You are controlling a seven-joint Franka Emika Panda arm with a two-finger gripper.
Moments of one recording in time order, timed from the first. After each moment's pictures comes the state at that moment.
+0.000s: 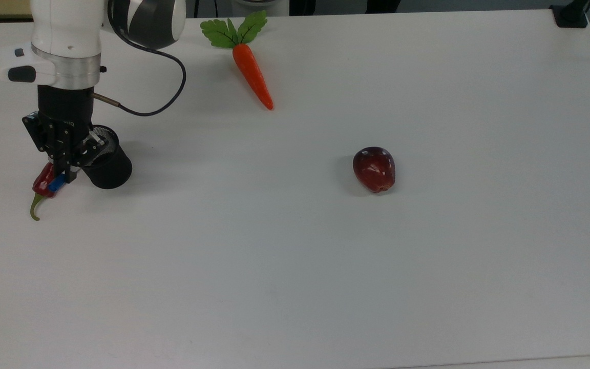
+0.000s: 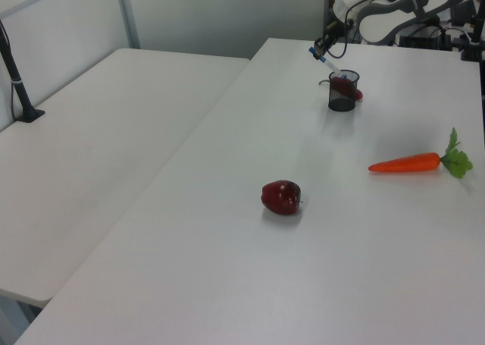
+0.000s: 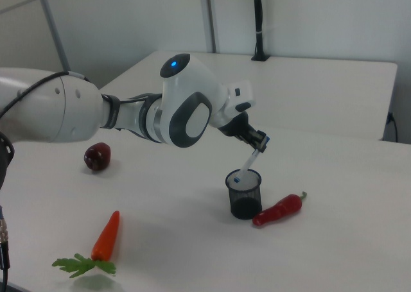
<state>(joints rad) -0.24 0.42 -0.04 -1.69 -0.19 2.71 0.14</state>
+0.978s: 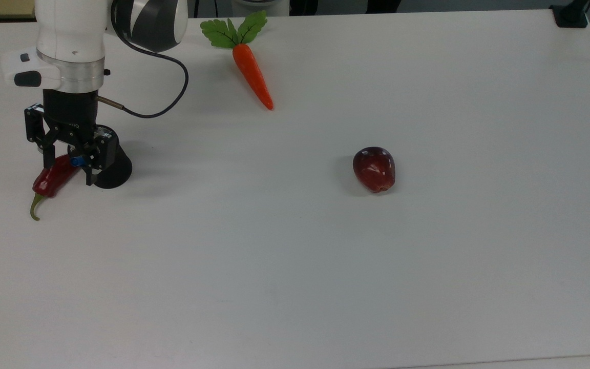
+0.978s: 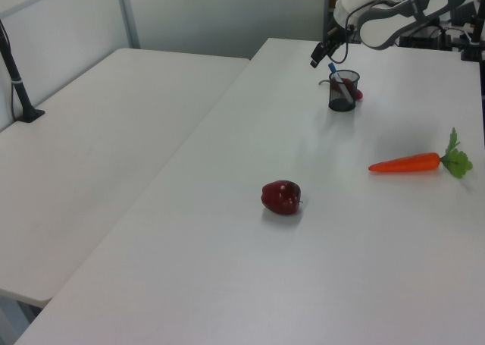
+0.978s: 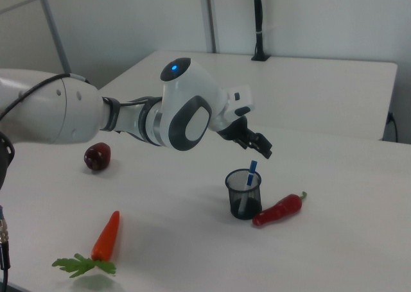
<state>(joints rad) -0.24 0.42 -0.04 -1.71 -0.19 2.71 0.14</state>
